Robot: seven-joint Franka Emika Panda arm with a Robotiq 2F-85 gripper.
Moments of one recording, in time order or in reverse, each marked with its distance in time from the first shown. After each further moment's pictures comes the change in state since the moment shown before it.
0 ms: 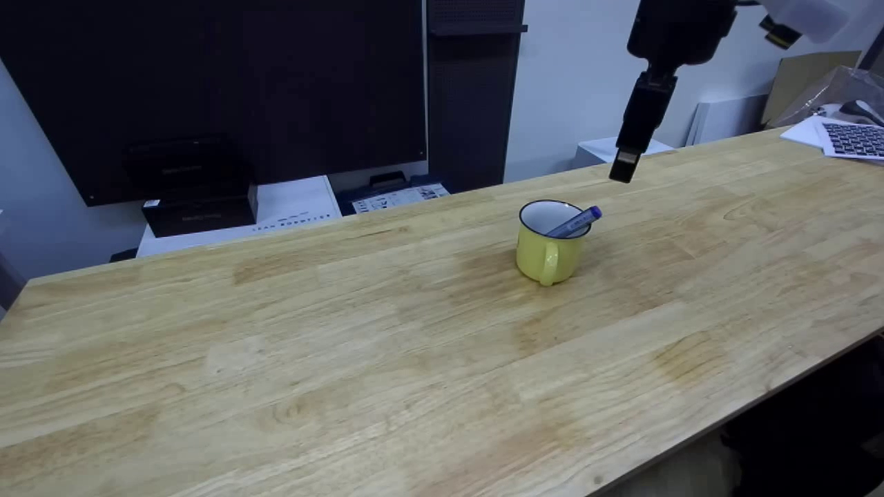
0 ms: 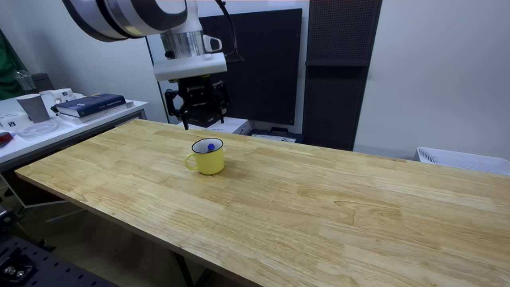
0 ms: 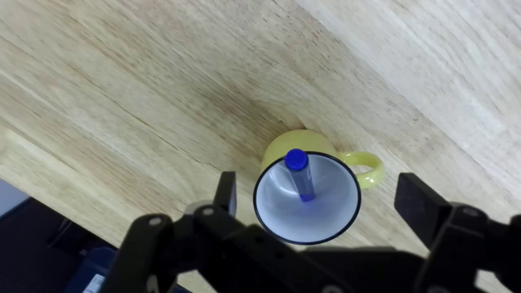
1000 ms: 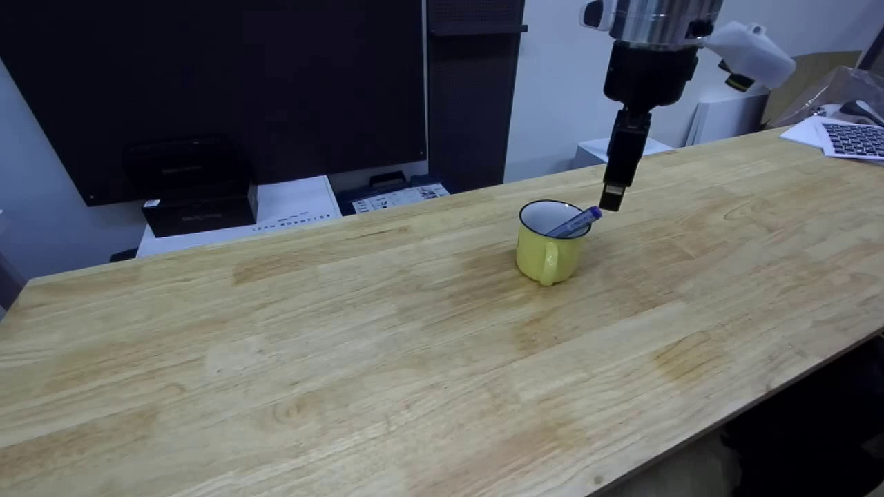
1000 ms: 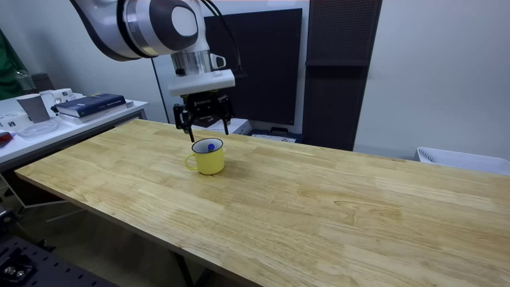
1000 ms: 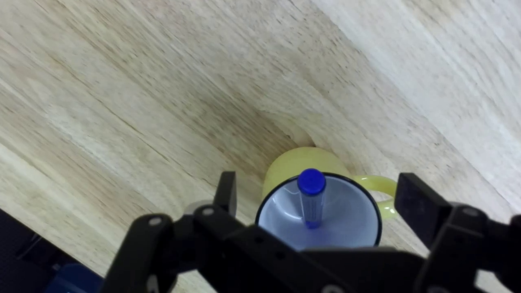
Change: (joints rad) arm -0.014 0.129 0.009 0.077 -0.069 0.004 -0.005
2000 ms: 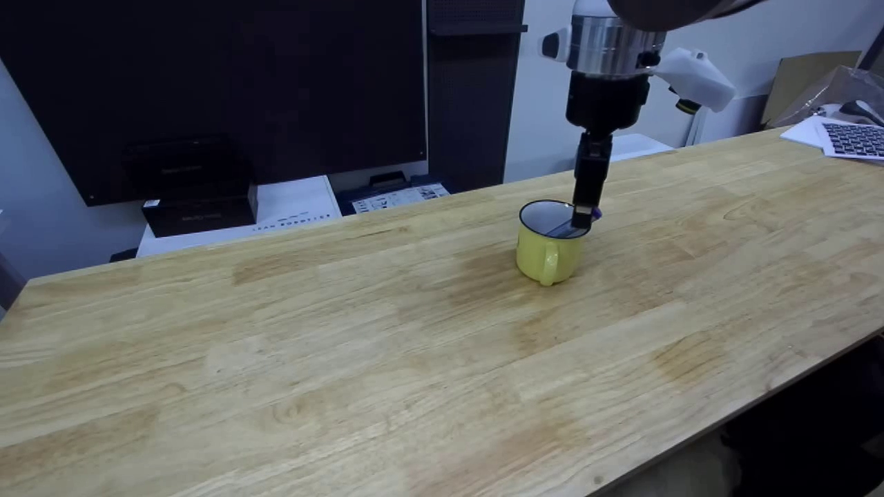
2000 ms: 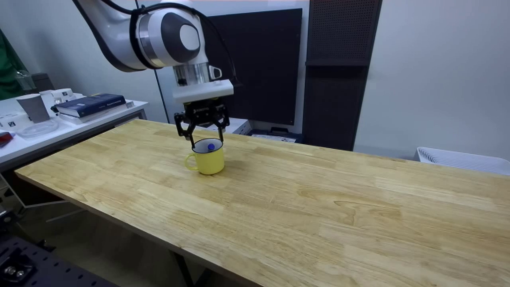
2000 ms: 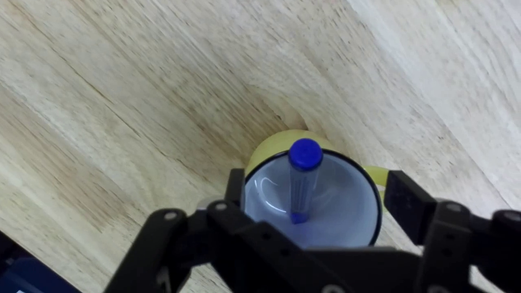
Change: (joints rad) arm 0.001 0.115 0.046 0.108 -0.045 -0.040 -0.001
